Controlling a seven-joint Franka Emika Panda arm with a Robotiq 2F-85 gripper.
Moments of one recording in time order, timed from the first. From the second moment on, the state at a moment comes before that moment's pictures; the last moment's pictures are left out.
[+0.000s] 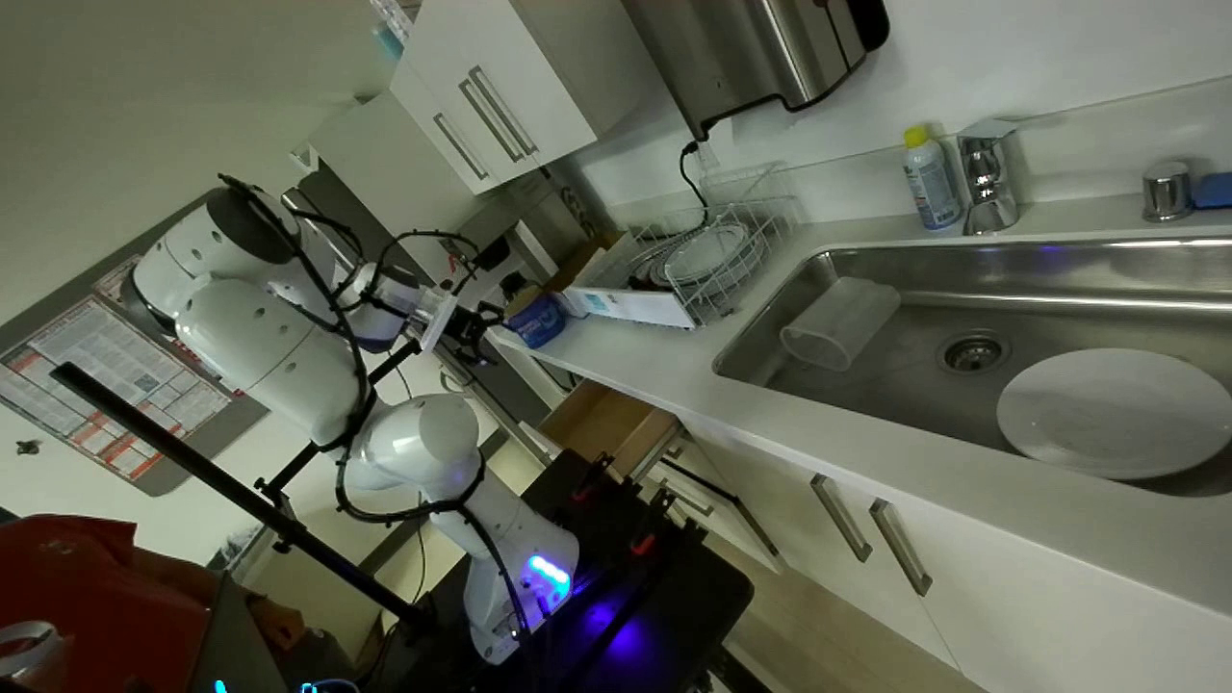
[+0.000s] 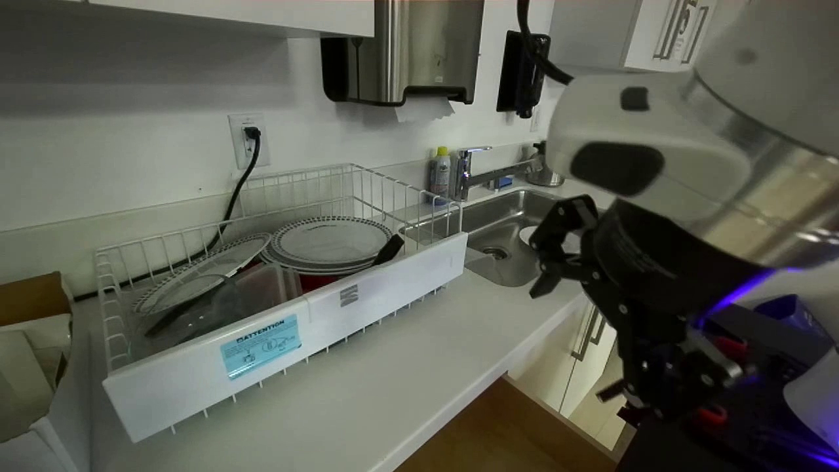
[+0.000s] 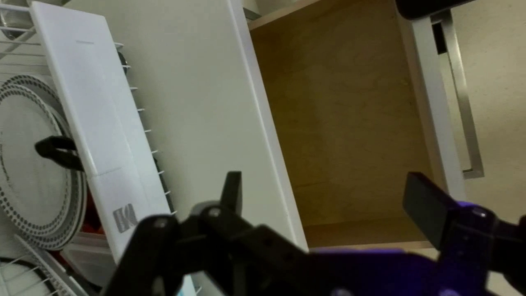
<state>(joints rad) 0.62 -0.10 0.54 -2.37 -0.45 2.18 0.19</state>
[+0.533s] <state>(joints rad) 0.64 0.05 0.62 -2.49 -0.65 2.44 0.43</state>
